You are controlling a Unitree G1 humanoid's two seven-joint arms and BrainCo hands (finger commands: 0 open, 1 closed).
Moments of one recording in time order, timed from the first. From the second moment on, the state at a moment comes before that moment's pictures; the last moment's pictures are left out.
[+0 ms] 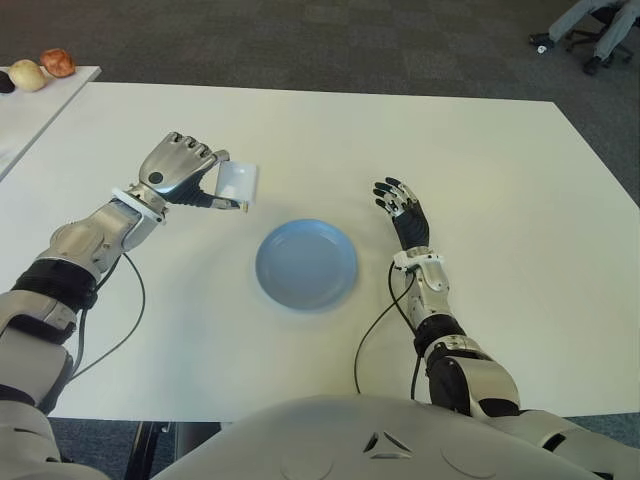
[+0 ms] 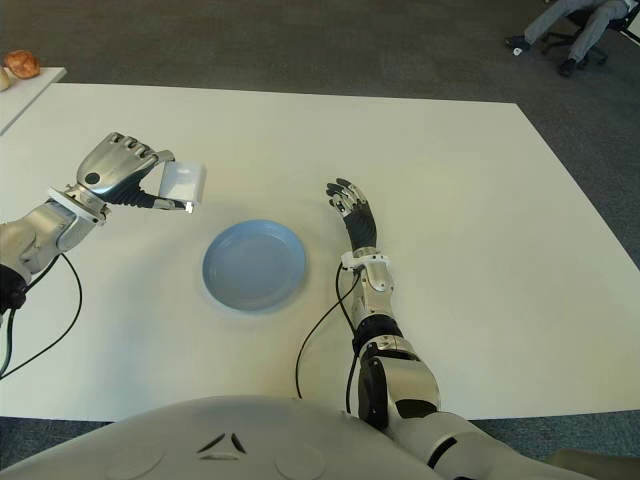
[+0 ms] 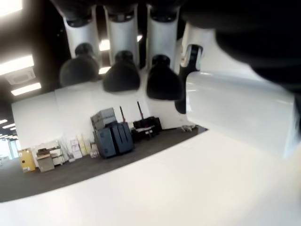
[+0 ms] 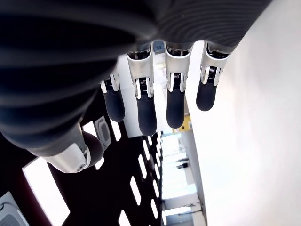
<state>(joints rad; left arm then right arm) -0.42 0.88 -0.44 0.49 0.93 -0.39 0.57 -0.36 0.03 -0.21 0.99 0.18 -0.62 0.30</state>
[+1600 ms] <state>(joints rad) -0.38 0.74 -0.38 0.36 0.91 -0.40 0.32 -0.36 0.03 -0.21 1.00 0.18 -0.62 0.29</state>
